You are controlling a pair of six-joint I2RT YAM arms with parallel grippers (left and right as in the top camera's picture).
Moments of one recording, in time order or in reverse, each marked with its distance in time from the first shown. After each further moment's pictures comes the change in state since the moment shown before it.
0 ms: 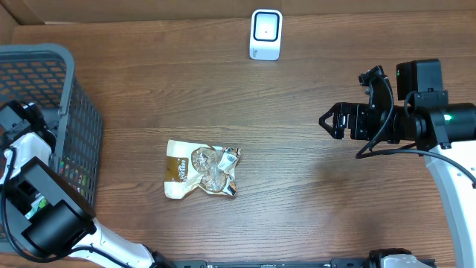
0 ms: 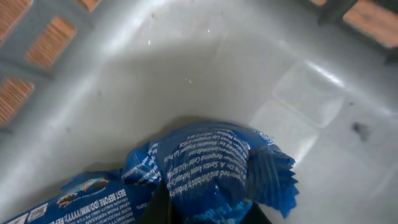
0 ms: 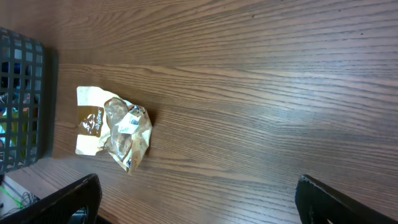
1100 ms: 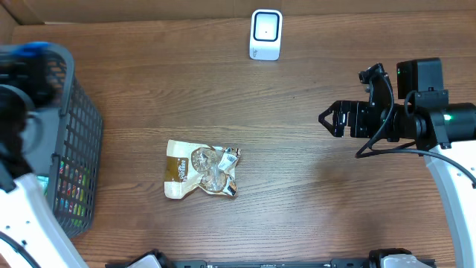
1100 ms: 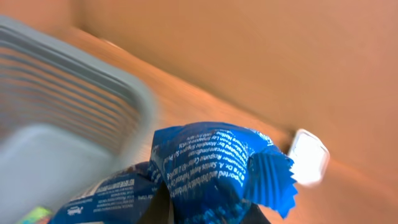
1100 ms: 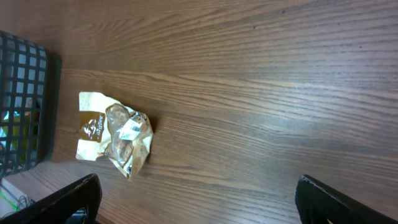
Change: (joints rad) left arm -0.251 -0.615 0.589 -0.769 0.404 -0.288; right arm 0.000 0.000 0.000 0.034 -0.003 0.000
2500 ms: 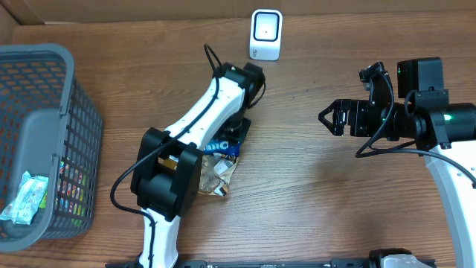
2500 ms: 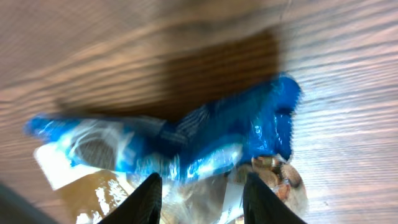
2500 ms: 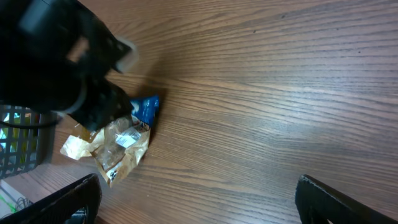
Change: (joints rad) left arm -0.958 0.784 -0.112 -0.272 -0.520 0.029; right arm 0.000 0.000 0.000 0.010 0.001 0.000
